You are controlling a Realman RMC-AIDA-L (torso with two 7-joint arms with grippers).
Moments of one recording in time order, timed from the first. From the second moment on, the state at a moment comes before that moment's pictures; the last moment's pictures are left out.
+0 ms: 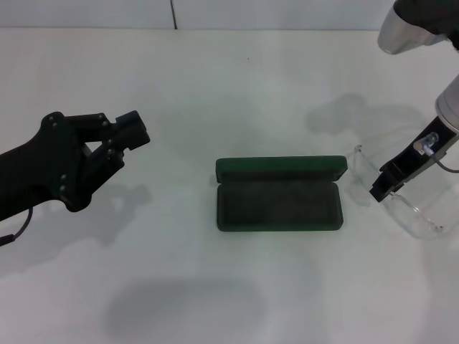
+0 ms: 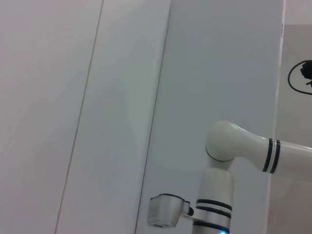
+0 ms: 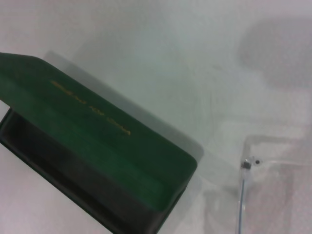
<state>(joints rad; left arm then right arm) -0.28 -2.08 0.82 0.71 1.48 1.90 -1.24 0.84 2.02 -1.27 -1.01 -2.61 -1.63 2.73</state>
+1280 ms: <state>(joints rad) -0.28 -2.08 0.82 0.71 1.48 1.90 -1.24 0.82 2.02 -1.27 -1.00 -2.61 -1.62 2.70</state>
